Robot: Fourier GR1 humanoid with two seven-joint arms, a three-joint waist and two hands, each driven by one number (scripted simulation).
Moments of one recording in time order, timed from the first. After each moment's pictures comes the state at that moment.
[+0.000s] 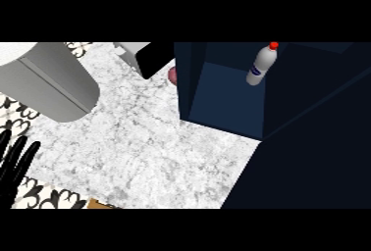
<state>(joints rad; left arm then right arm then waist) 0.34 0.78 -0.18 -1.89 0.97 -0.19 -0.52 0.31 -0.41 0.57 -2.48 -0.03 0.57 0.10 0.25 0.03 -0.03</state>
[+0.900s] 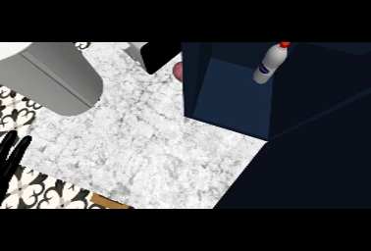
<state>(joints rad) 0.32 0.80 -0.14 -1.88 1.00 -0.23 -0.52 0.25 -0.38 0.58 -2.41 -0.18 0.64 0.11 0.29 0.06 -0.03</state>
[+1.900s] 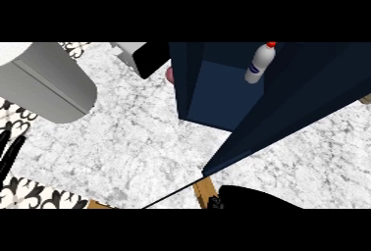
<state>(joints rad) 0.33 0.80 -0.11 -1.82 1.02 -0.26 -0.51 -0.22 -0.18 0.54 -2.10 -0.25 0.56 0.41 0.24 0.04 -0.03</state>
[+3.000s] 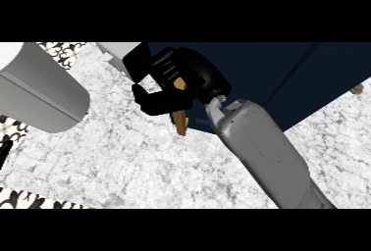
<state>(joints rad) 0.37 0.79 -0.07 -1.77 1.05 -0.32 -0.54 -0.90 0.00 0.31 -1.31 -0.17 0.00 0.49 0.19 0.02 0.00</state>
